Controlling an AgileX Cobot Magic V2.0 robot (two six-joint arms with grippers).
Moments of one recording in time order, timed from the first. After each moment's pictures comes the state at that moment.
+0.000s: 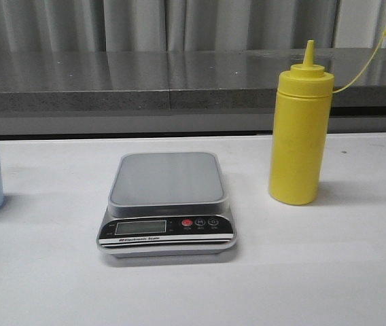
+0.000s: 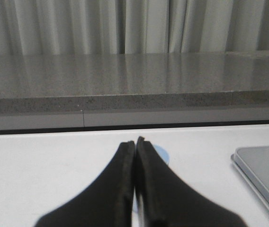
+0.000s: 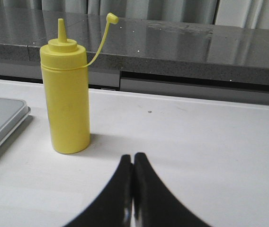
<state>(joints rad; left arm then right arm) -0.04 0.01 -0.06 0.03 0.11 -0.04 0.11 -0.01 0.03 -0.02 0.13 0.00</state>
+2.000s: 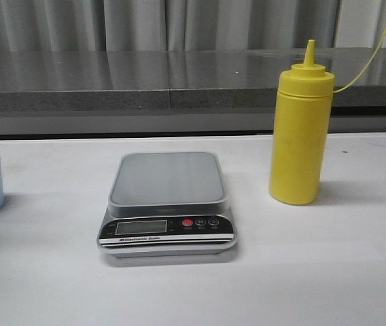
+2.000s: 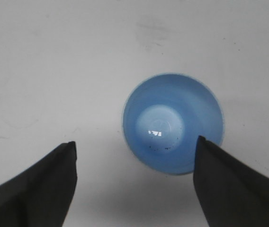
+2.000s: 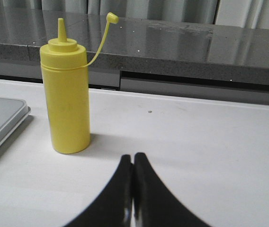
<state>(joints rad) 0.00 1.48 -0.98 0.01 0.58 -0.08 0.11 -0.01 0.03 -0.02 0.13 0.00</state>
